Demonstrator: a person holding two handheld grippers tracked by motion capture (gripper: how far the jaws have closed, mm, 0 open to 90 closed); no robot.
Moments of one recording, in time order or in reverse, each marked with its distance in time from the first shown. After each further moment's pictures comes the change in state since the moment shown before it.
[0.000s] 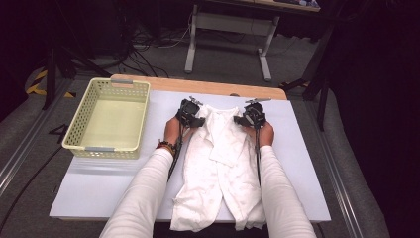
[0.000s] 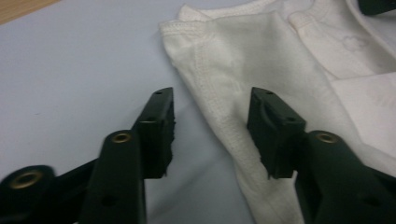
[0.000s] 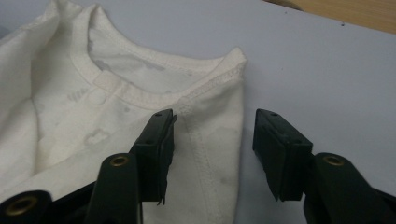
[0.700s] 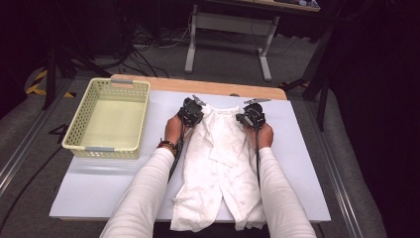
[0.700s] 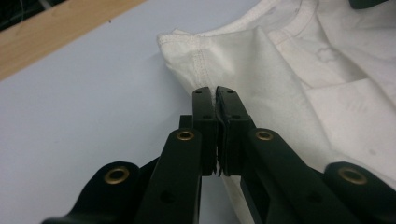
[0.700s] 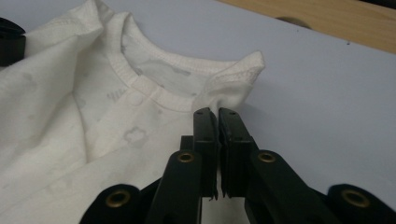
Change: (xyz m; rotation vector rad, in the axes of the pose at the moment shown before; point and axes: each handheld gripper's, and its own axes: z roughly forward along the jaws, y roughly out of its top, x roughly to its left) left arm -0.010 0.009 -0.015 -0.059 0.035 0.109; right arm 0.013 0.002 -0.018 -0.039 0.013 -0.037
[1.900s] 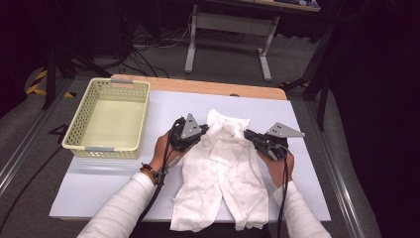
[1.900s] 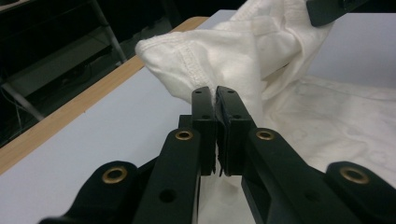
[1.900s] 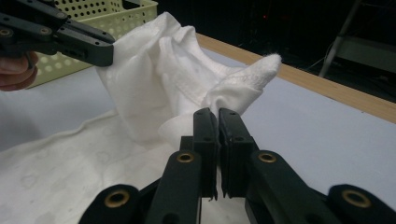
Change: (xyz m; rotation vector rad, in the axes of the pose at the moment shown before) left arm -0.059 -0.048 -0.115 -0.344 -0.117 0.248; right arm 0.042 -0.067 -0.134 -0.353 0.209 -0.172
